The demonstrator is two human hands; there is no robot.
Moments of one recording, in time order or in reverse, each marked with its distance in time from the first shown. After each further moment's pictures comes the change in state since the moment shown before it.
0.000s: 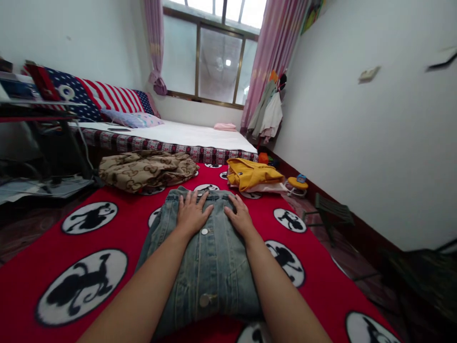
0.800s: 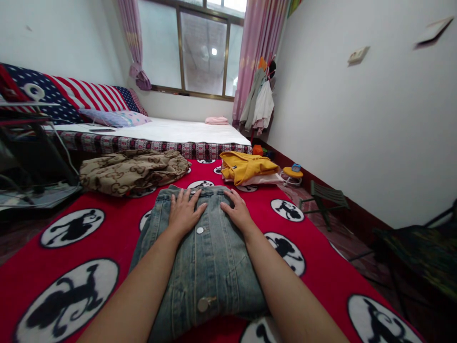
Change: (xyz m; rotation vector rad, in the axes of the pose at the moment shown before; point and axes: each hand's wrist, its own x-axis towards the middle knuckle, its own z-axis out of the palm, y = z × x) left_hand 0.002 -0.008 -0.006 -0.012 -0.058 0.045; right_hand 0.002 0.007 0.000 0.131 0.051 -0.033
